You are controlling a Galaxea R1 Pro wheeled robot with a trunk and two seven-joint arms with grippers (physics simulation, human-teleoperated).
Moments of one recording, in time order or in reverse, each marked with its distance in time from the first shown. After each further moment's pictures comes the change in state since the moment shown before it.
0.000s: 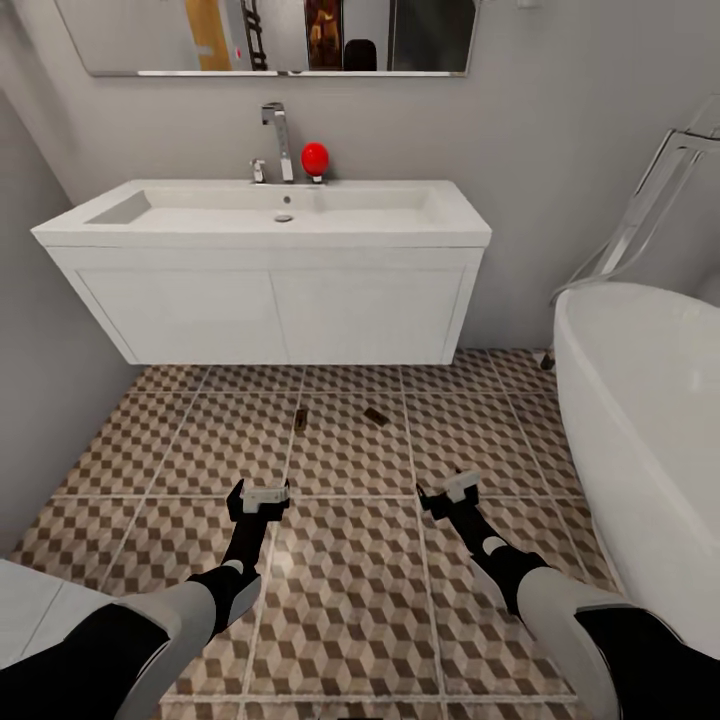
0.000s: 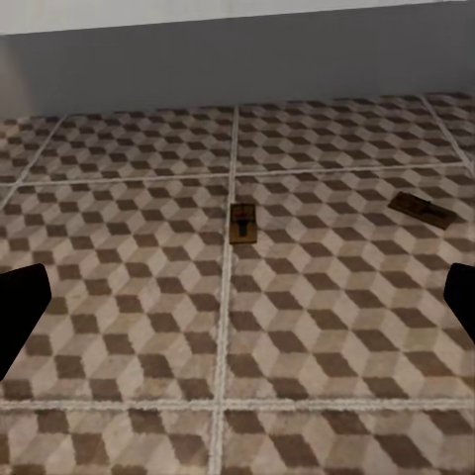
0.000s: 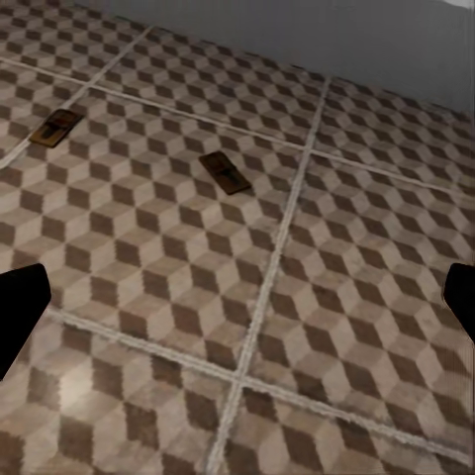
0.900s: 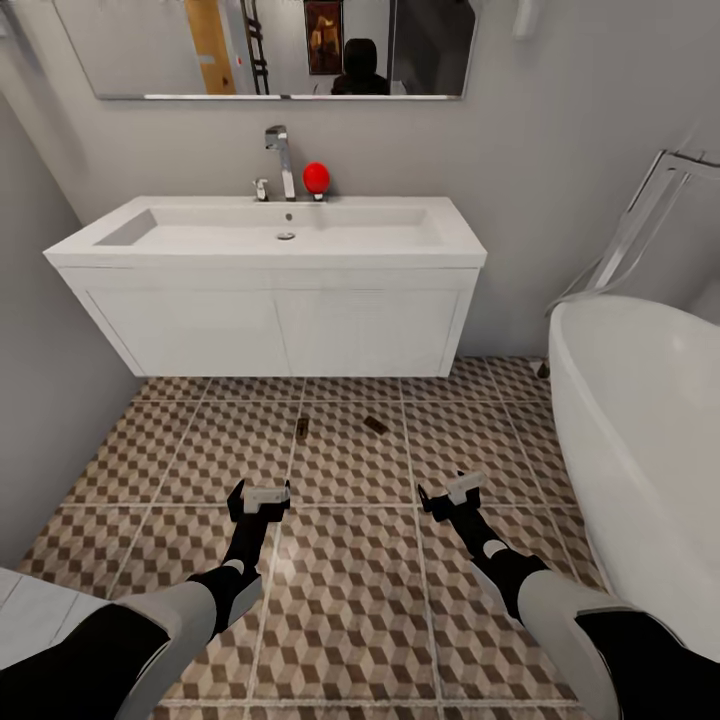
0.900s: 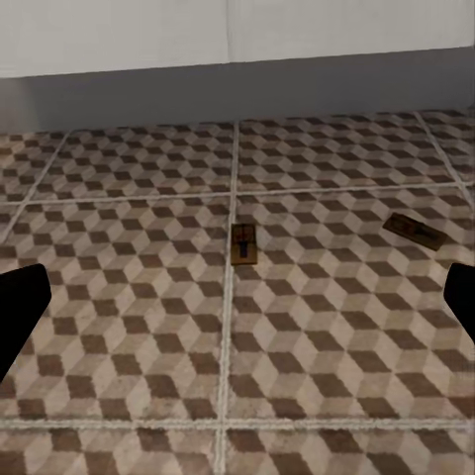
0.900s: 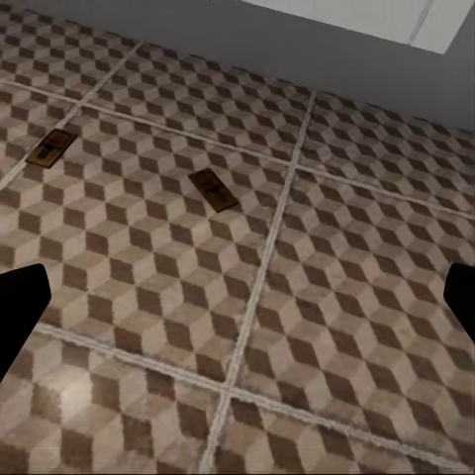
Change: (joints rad) left arm 0.000 -0.002 -0.001 0.000 0.000 0.007 0.000; right arm 0.009 -0.001 0.000 0.000 -0.005 0.000 -0.016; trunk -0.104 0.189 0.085
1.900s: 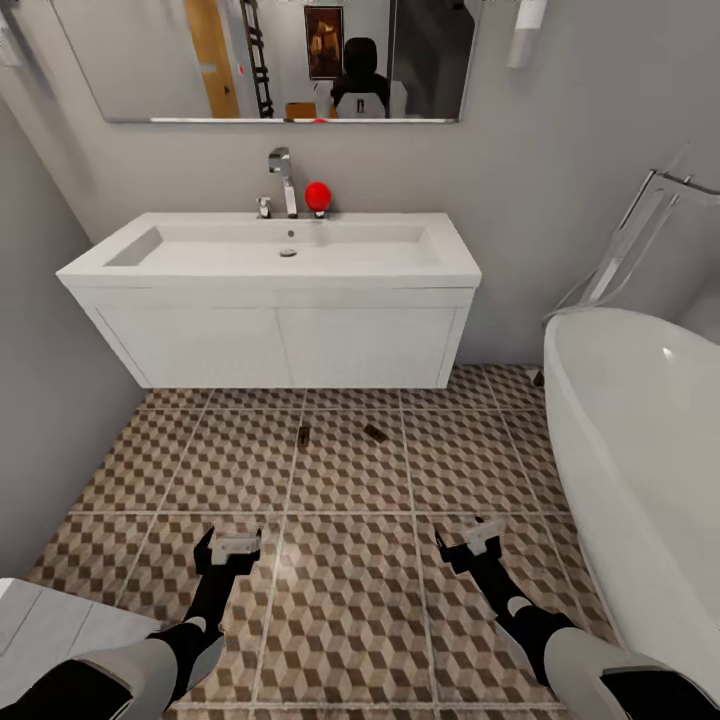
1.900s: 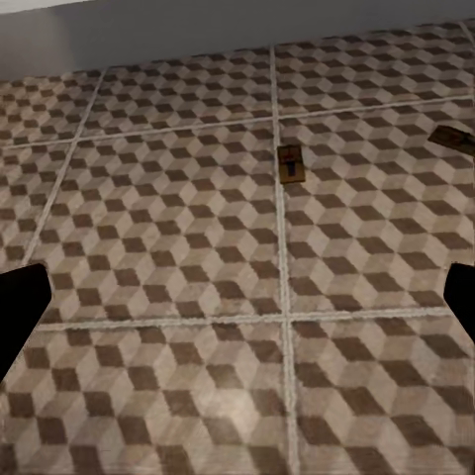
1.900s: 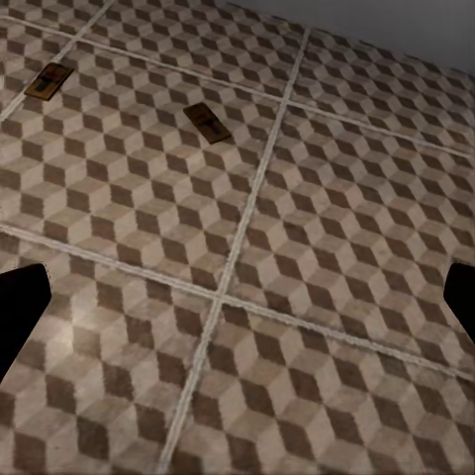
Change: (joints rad) left arm 0.142 0.090 0.002 0.002 0.001 -0.008 -0.026; right arm 0.146 -0.050 0.000 0.000 -0.001 -0.052 0.000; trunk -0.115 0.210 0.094
